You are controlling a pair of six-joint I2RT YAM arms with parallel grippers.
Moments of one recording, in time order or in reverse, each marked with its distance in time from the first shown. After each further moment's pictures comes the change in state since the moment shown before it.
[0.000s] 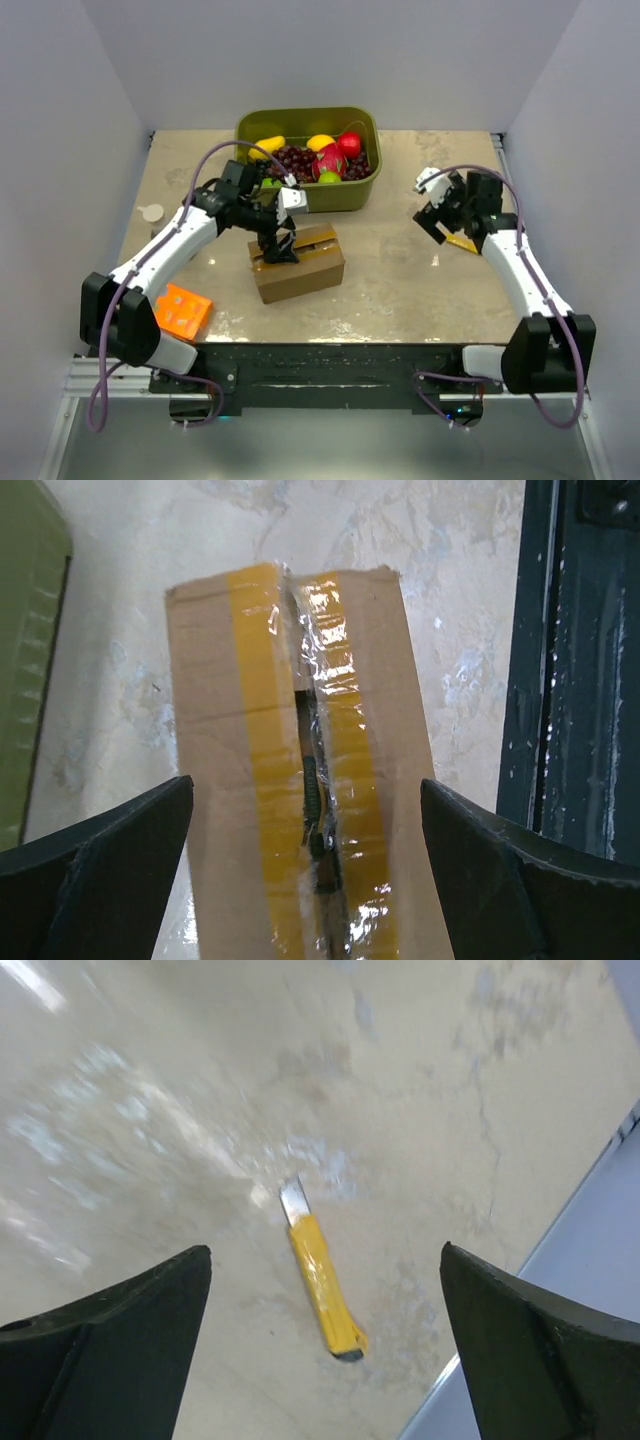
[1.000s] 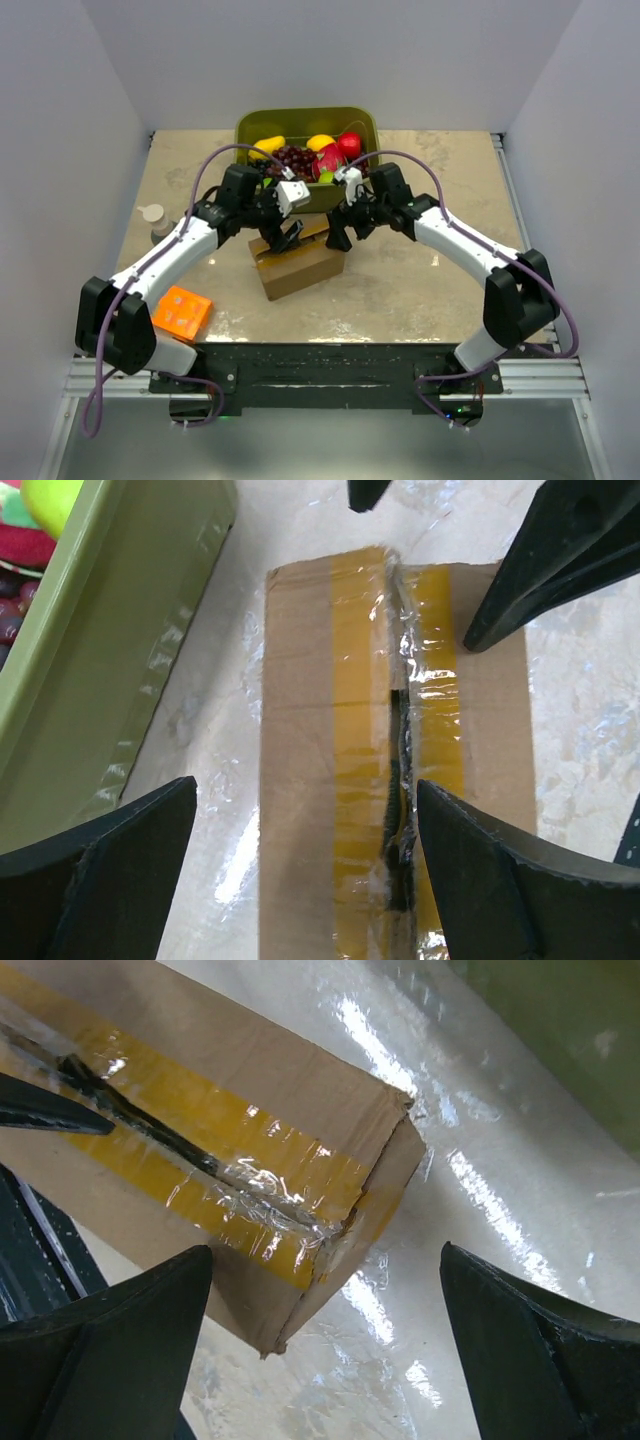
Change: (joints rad) left arm -0.033 -0.045 -0.134 0.308 -0.292 -0.194; right arm 0.536 0.271 0.256 0.023 -0.256 0.752
